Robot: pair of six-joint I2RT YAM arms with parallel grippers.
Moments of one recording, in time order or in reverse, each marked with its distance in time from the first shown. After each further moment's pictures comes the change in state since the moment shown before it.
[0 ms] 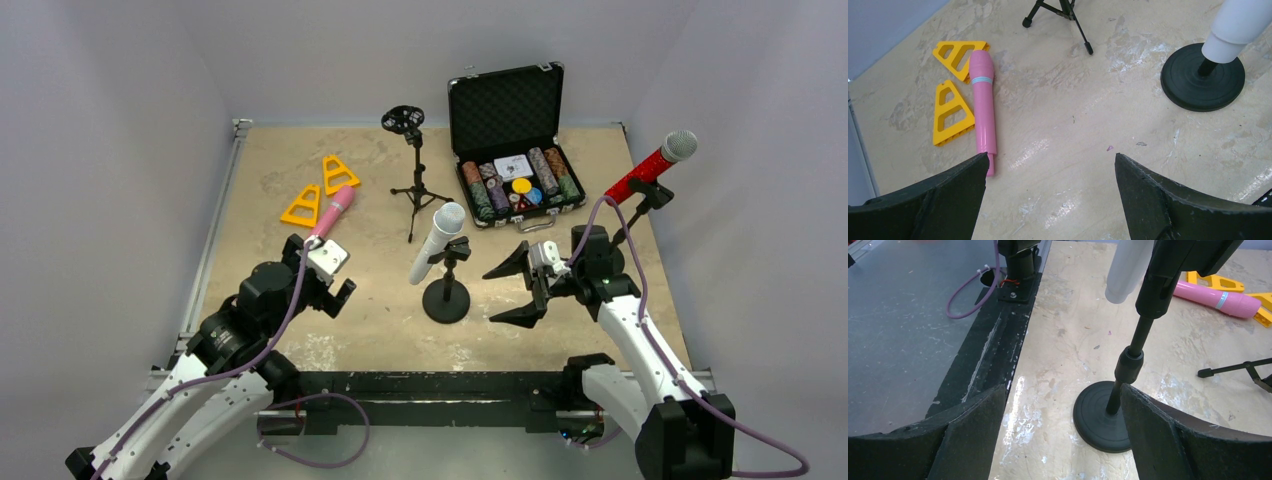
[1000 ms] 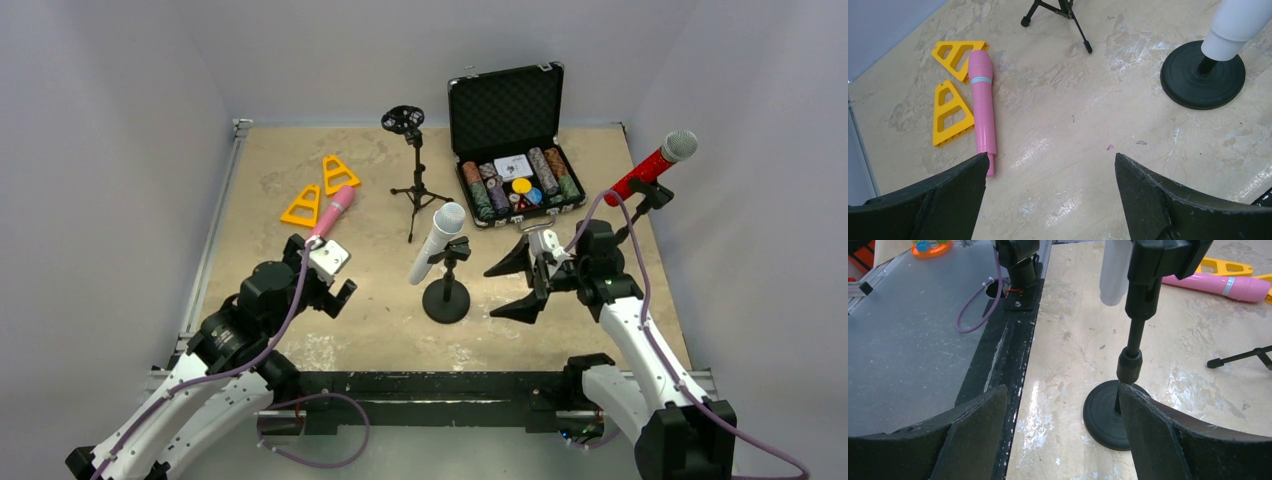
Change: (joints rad) left arm 0.000 0.003 0.000 0.000 0.005 0.008; right arm -0.006 -0.021 0.003 0.082 0.013 0.214
